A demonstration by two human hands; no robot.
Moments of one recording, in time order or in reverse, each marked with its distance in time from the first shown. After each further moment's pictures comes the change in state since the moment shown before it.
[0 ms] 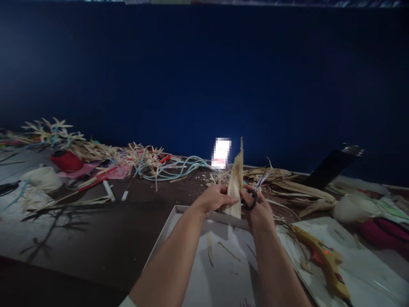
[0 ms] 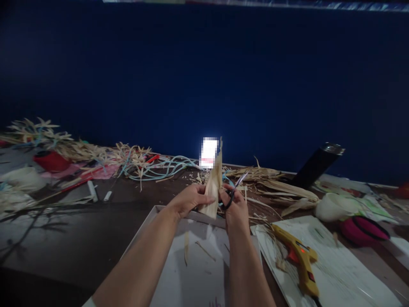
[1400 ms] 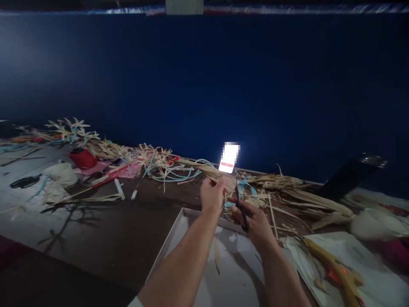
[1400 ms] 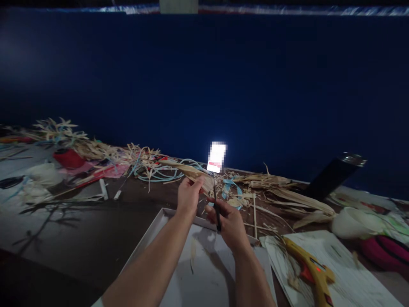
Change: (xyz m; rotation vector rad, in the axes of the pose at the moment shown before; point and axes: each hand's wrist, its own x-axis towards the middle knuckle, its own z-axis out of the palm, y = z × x) left_hand 0.019 -0.004 -0.004 -0.239 0.797 0.443; right_hand -0.020 -0.008 0.019 -0.280 -0.334 0.108
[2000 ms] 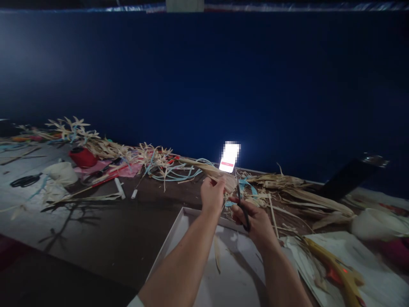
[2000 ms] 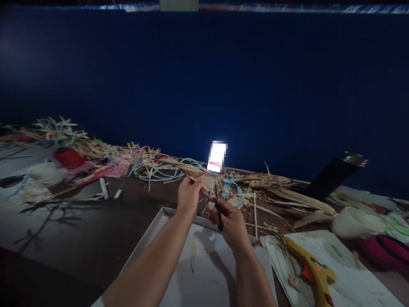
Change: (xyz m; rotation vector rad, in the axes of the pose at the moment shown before) left_hand 0.002 -0.005 -0.001 0.030 -0.027 0.032; right_hand -0.002 -0.001 -0.001 0.015 0.009 -0.014
